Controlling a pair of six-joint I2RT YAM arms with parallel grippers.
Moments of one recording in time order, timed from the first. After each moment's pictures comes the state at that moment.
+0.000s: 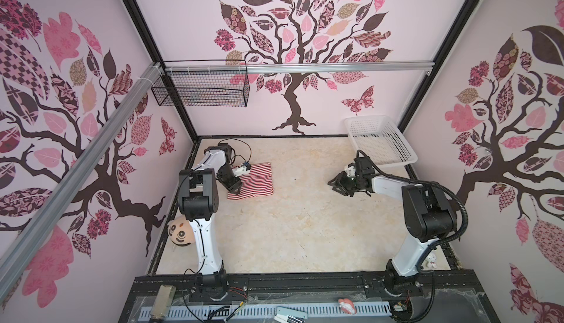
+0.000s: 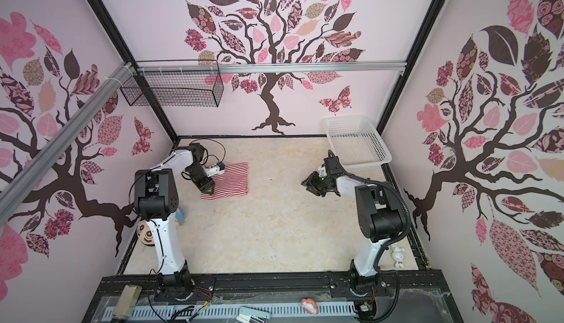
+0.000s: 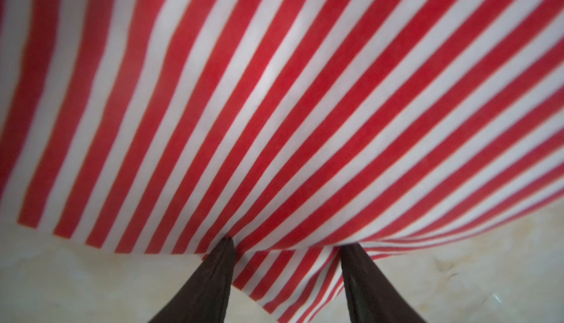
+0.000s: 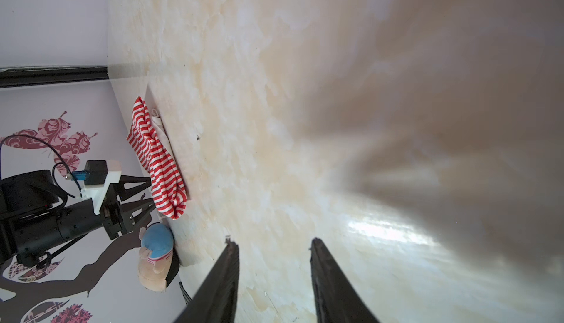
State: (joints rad) left arm 0.06 2.14 1.67 -1.09 0.04 0.88; right arm 0.18 1.79 0.99 -0.15 -0.57 0.82
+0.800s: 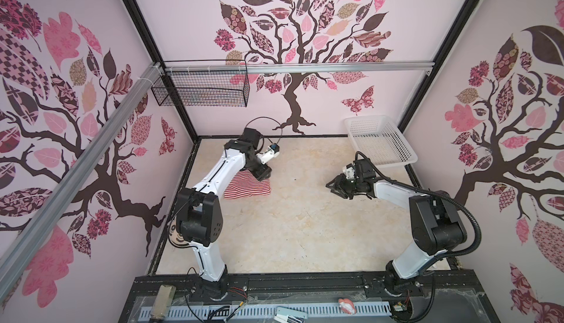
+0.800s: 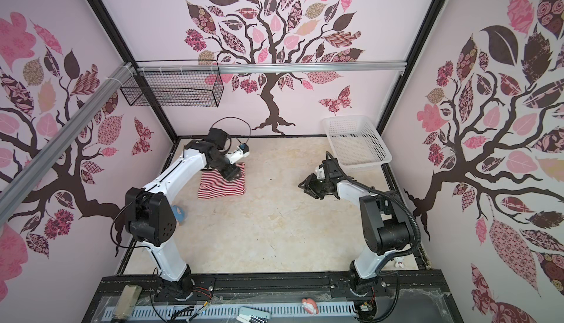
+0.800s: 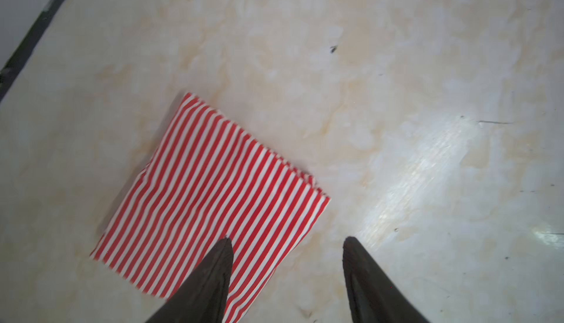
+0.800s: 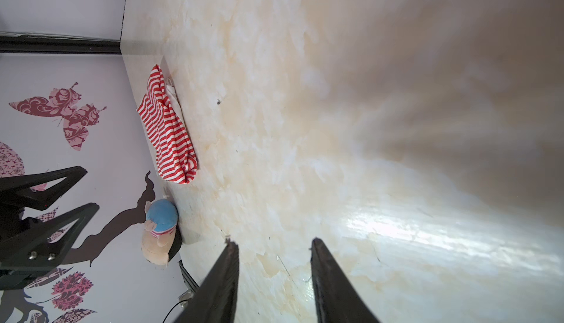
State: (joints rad) left arm -0.31 1.86 1.63 -0.96 0.19 0.58; right arm 0.21 1.65 0.92 -0.18 -0.58 0.80
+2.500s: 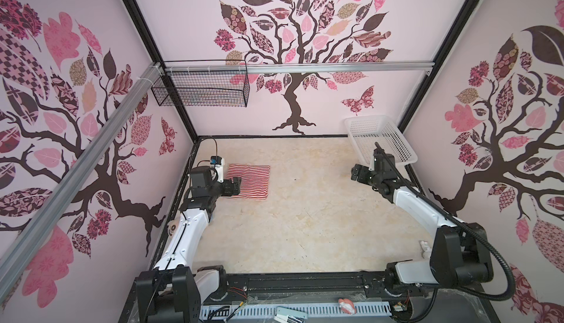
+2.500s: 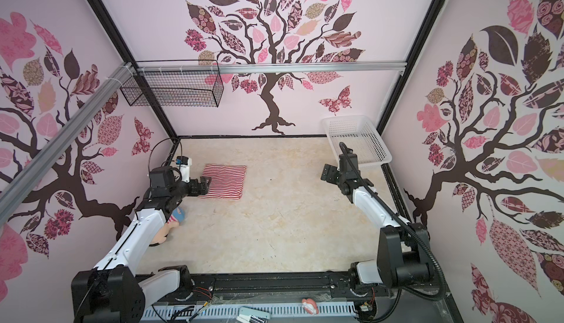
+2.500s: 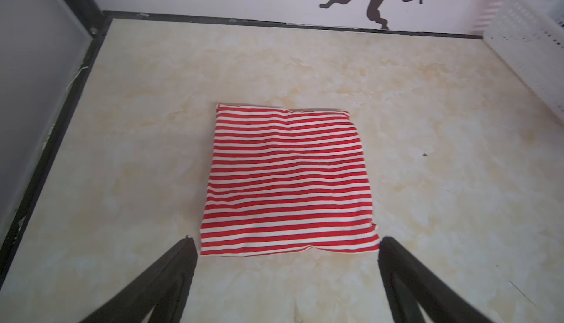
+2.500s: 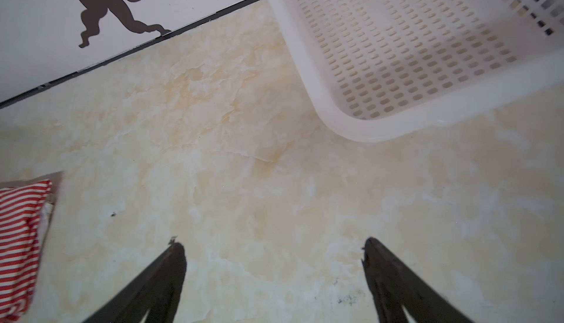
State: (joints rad) left arm 0.10 1.14 0.70 -0.16 0.24 0.02; right arm 0.11 1.34 0.80 -0.12 0.04 0.34
